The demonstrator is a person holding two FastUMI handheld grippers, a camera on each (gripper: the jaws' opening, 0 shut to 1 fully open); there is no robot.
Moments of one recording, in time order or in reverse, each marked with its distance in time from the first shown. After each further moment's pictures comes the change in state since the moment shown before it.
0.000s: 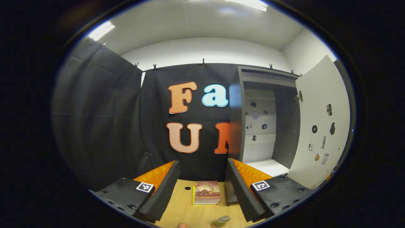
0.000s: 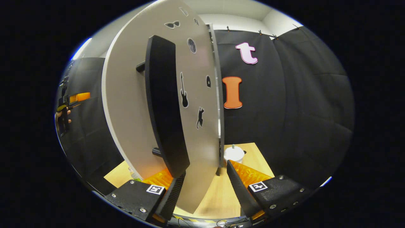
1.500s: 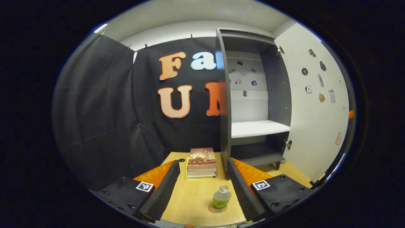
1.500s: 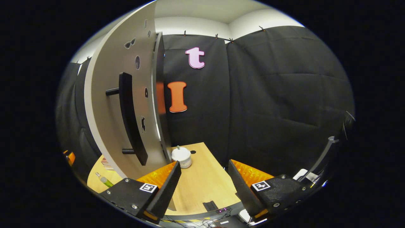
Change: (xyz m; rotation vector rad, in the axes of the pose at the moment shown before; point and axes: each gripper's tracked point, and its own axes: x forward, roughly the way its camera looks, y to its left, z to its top) left arm -0.036 -0.045 -0.185 0.047 0.136 -0.042; right arm -0.096 -0.147 0.005 0.097 -0.020 -0.424
